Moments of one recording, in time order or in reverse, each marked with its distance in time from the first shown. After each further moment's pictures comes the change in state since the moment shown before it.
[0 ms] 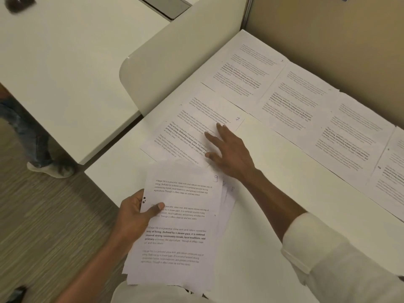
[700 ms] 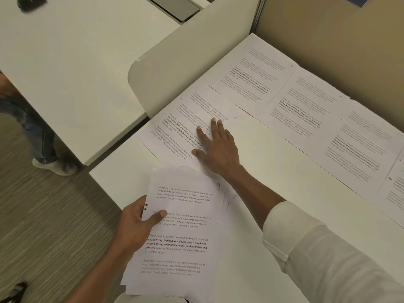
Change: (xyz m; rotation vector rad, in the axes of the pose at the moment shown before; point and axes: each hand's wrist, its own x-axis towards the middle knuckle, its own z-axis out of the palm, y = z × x) left_hand -0.005 -0.002 -0.002 0.028 0.042 -0.020; right_hand 0.049 -0.039 0.018 -0.155 -0.093 0.064
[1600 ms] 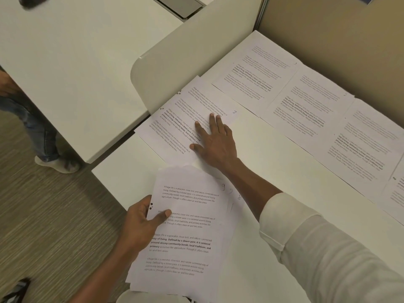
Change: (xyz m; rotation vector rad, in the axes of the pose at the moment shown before) left_hand -0.001 -0.004 0.004 -0.036 -0.023 0.005; right_hand 0.016 -0.011 -0.001 -0.037 0.006 -0.012
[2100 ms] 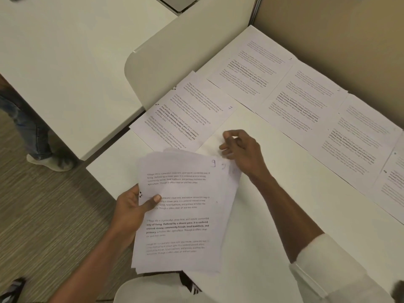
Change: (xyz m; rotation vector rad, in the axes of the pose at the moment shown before) left_hand 0.016 0.008 -0.008 -0.237 0.024 -0.032; right_hand -0.084 0.044 -0.042 1.135 0.134 0.357
